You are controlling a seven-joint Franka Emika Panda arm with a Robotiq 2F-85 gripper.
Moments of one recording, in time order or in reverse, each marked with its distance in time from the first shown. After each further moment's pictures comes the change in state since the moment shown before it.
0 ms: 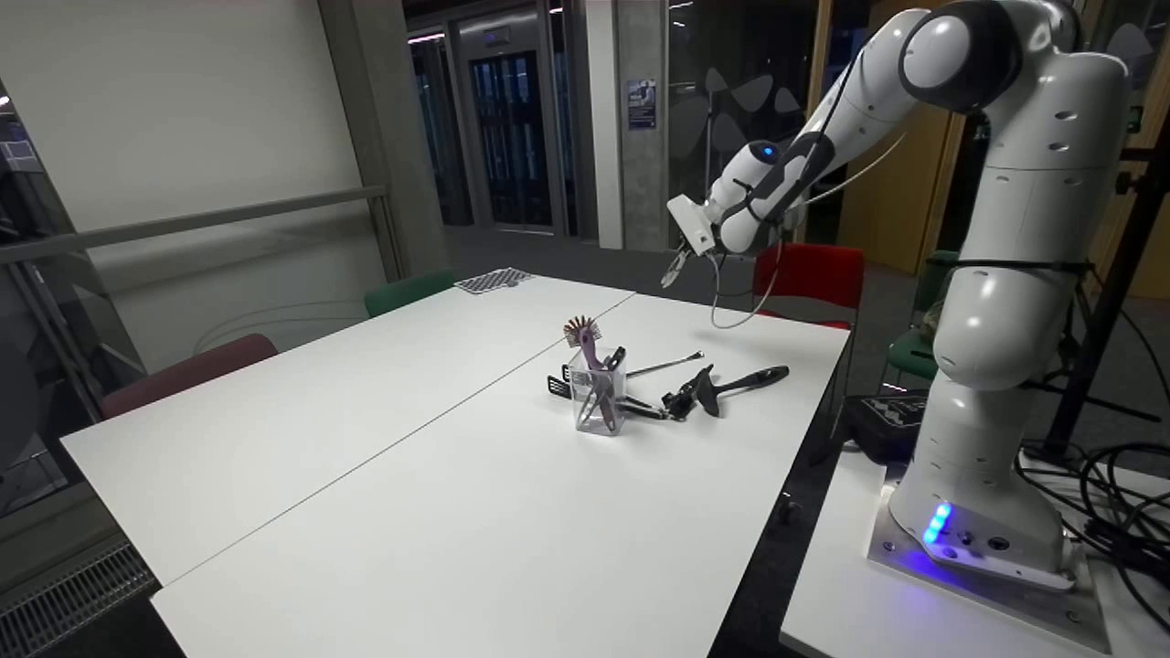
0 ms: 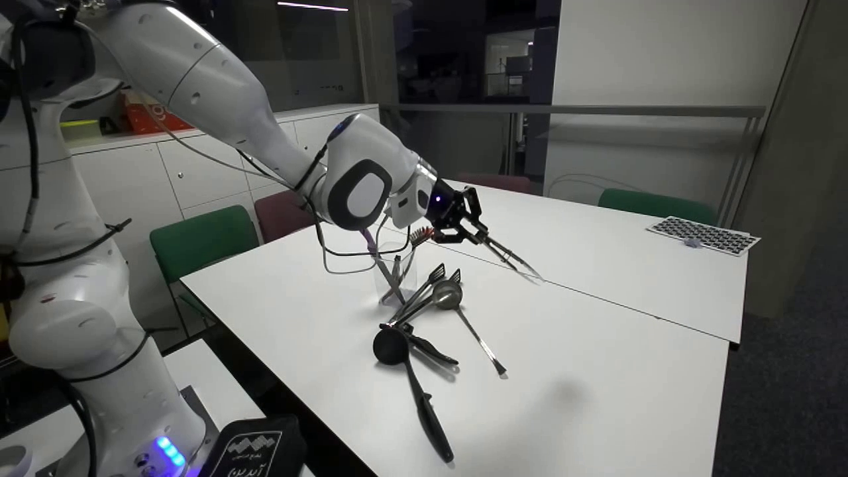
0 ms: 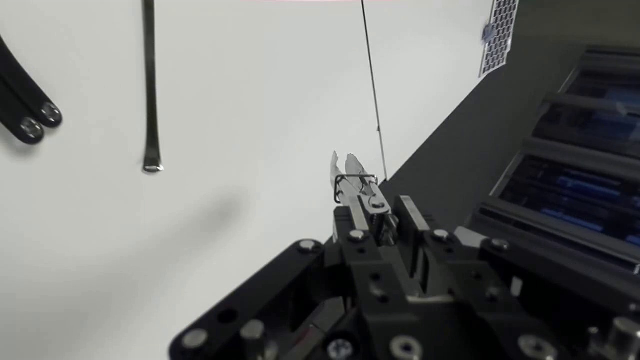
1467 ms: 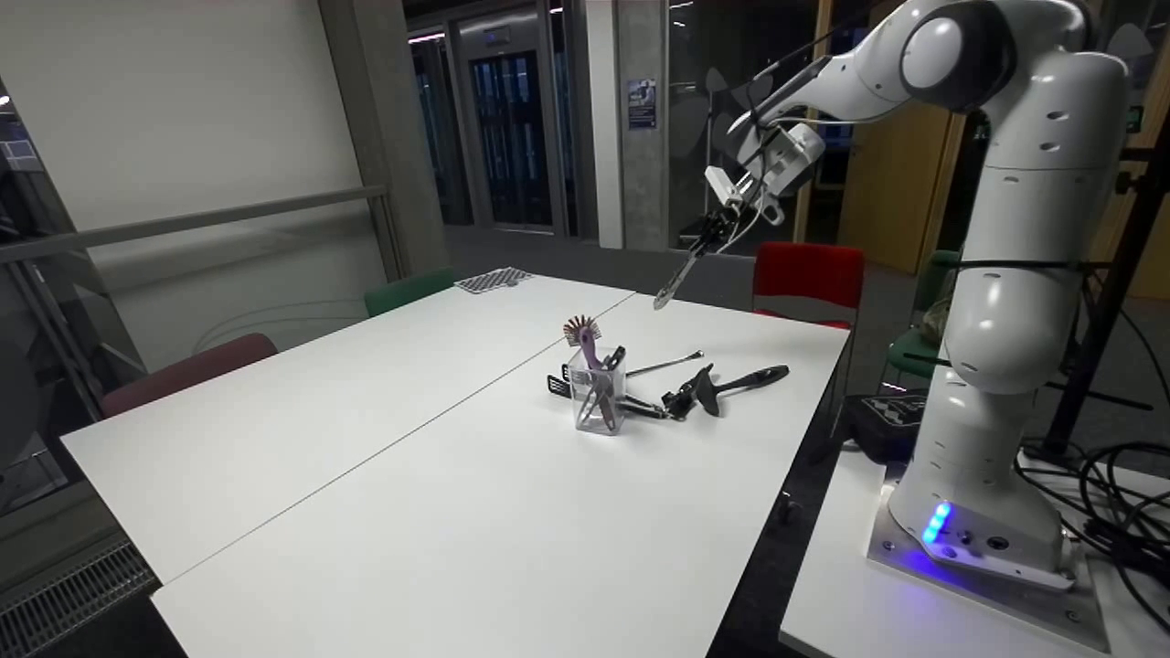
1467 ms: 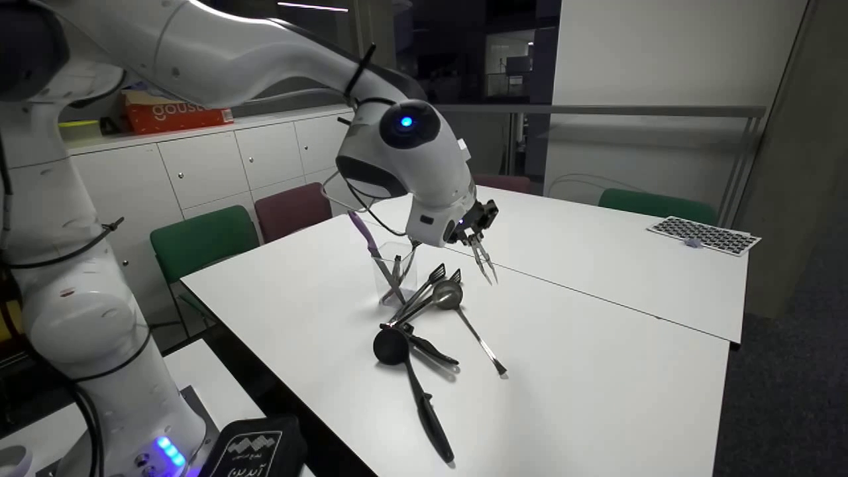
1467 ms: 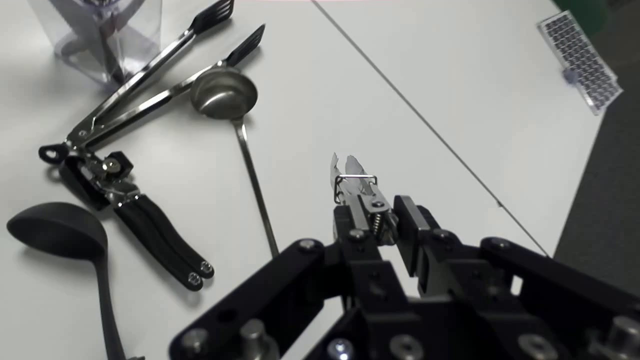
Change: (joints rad) arm 0.174 0.000 -0.297 0.224 1.263 -0.789 -0.806
